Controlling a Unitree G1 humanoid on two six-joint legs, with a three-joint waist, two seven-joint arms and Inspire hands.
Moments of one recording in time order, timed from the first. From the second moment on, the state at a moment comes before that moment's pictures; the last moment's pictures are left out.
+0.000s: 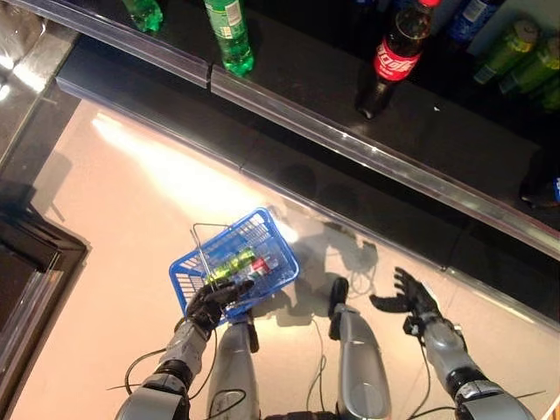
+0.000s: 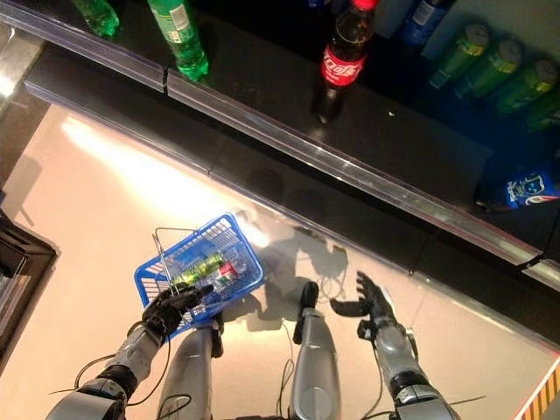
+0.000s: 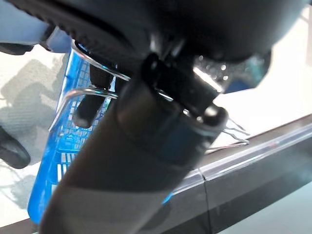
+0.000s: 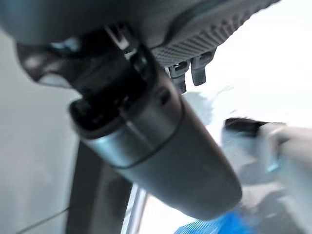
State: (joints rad) left arm -0.37 0.25 -0.14 1.13 -0.83 -0.14 -0.14; right arm -0.32 -0.40 0.18 0.99 0.23 -0.30 -0.05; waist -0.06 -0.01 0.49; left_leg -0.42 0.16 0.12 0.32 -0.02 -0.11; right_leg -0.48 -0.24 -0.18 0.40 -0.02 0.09
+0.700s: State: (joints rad) left arm -0.34 0.25 -0.13 1.09 -0.83 -0.14 -0.10; right arm -0.27 -0.56 0.27 0.20 0.02 -0.29 -0.07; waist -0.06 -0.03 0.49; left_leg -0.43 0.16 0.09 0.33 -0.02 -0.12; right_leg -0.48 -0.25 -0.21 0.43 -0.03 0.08
